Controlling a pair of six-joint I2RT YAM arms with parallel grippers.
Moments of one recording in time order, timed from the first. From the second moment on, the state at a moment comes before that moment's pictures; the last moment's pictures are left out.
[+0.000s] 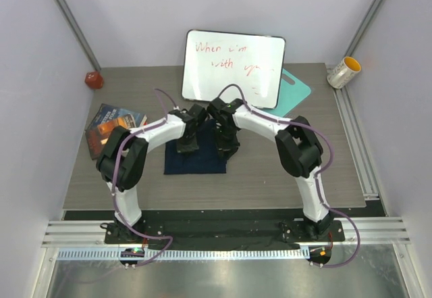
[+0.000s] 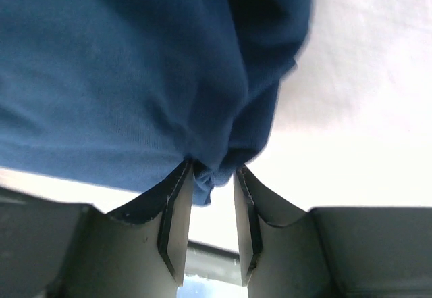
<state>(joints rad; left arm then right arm) -0.55 1.88 1.28 -0.78 -0.27 -0.68 0.72 2.17 1.74 -0.99 -0.14 0.48</state>
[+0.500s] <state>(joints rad) -0.79 1.76 1.19 -0.88 -0.30 -0.80 0.72 1.77 1.56 -0.98 -0.05 0.51</state>
